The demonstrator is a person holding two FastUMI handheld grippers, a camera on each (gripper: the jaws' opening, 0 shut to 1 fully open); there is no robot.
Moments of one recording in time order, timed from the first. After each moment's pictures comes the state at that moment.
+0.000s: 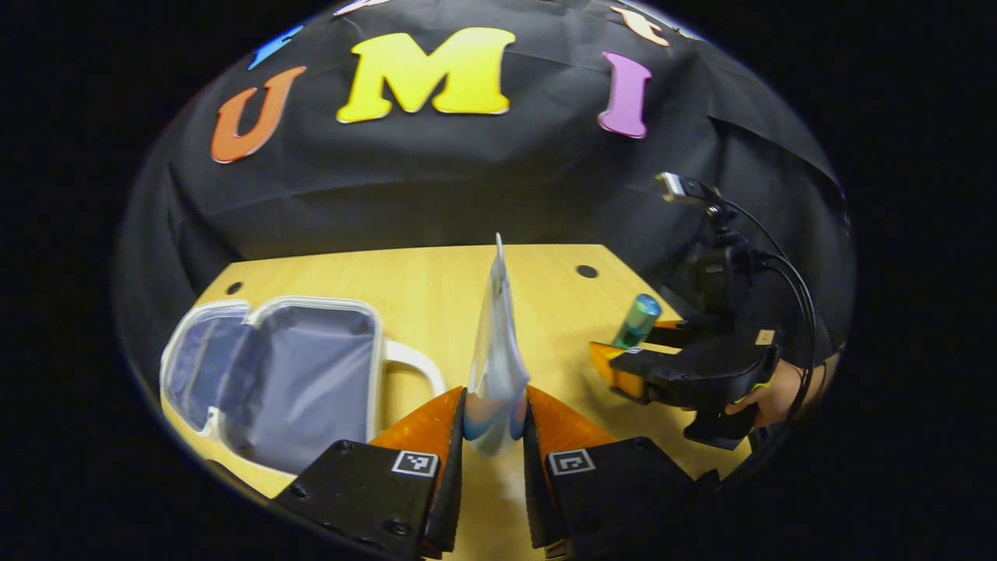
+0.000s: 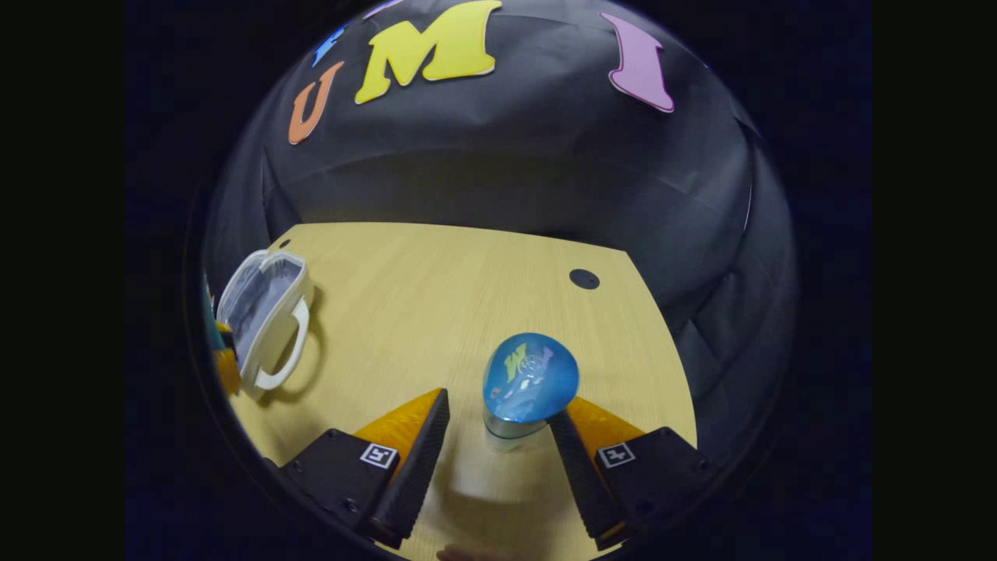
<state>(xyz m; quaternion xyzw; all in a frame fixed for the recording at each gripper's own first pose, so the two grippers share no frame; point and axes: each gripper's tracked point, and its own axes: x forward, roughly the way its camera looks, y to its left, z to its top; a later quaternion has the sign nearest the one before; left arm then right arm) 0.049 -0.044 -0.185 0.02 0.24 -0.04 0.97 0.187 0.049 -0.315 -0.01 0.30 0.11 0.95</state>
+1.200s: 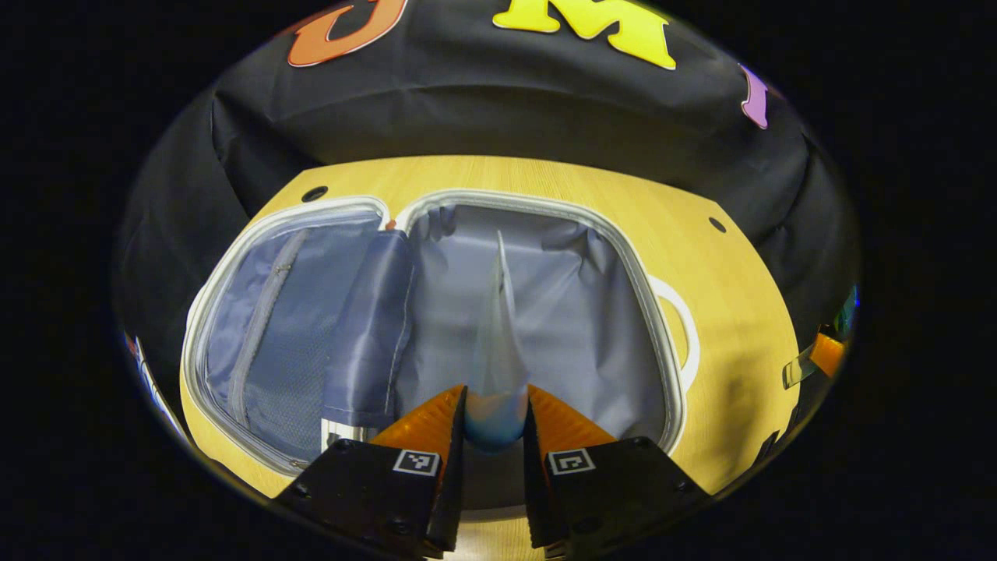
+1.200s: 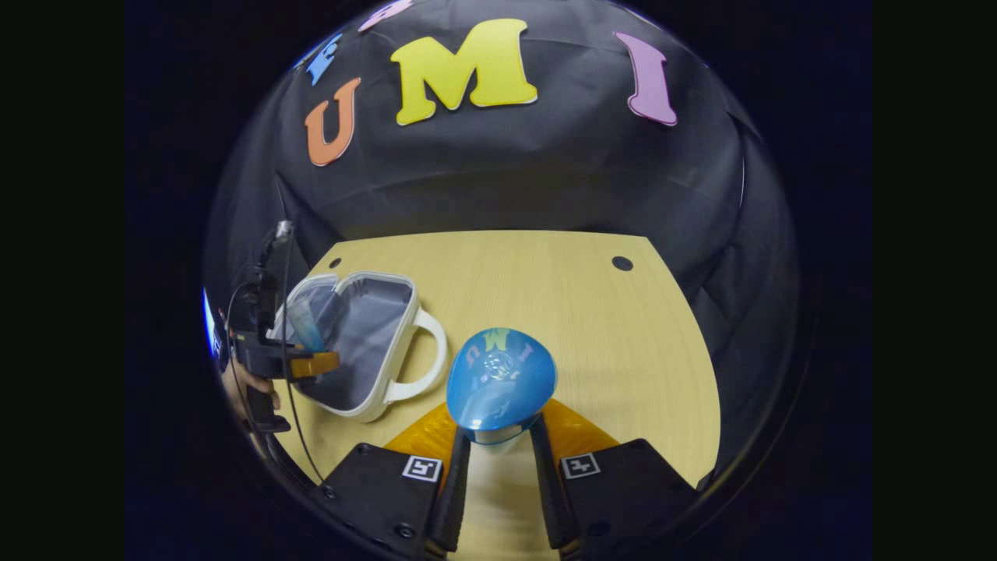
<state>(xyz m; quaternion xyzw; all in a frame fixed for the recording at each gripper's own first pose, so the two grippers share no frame) 0.061 0.159 -0.280 -0.01 0.41 0.01 0.91 0.045 0.157 -0.219 0.05 0.34 0.13 0.93</state>
